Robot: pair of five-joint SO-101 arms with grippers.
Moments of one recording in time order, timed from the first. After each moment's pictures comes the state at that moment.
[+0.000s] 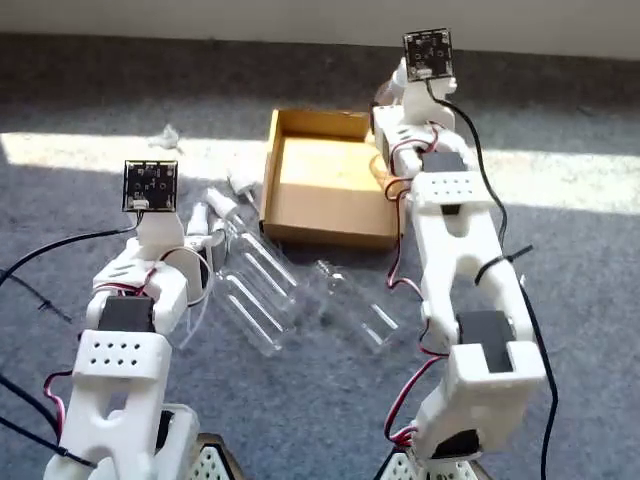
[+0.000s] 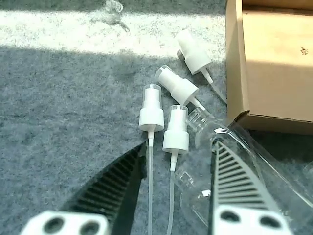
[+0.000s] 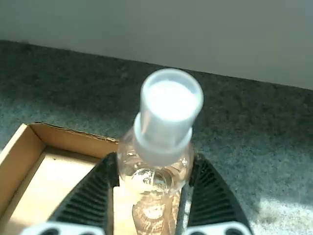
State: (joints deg) left arm -5.2 -52.4 63.6 41.4 6.9; right arm -10.7 13.9 1.1 21.0 6.3
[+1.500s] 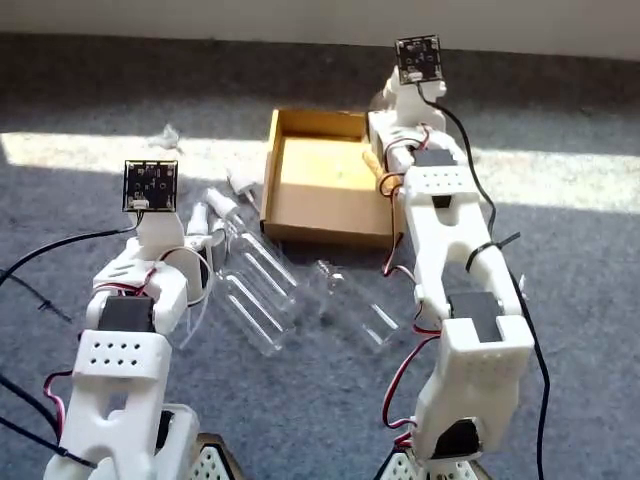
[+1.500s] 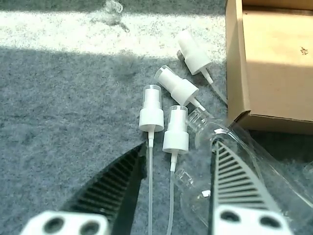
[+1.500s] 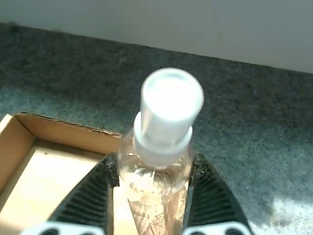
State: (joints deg) left arm -5.2 -52.4 63.6 41.4 6.9; right arm -10.7 21.1 -3.2 20.4 6.3
